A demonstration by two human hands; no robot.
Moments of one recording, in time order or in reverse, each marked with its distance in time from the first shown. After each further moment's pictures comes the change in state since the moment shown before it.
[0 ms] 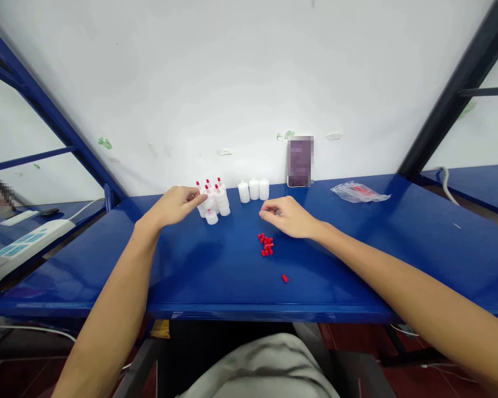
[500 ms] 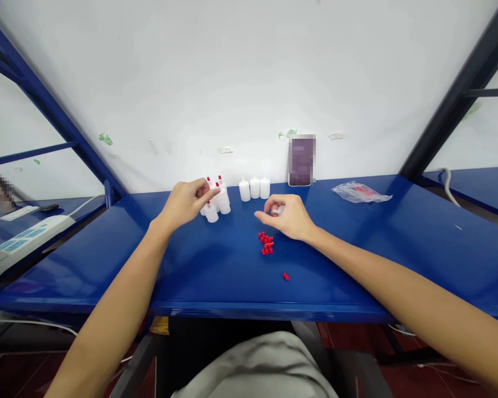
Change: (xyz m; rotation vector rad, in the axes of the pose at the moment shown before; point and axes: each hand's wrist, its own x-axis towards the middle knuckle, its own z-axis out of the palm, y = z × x) left_hand 0.006 0.020 0.023 -0.092 0.239 0.045; right_hand -0.004 0.005 0.013 0.145 0.278 0.043
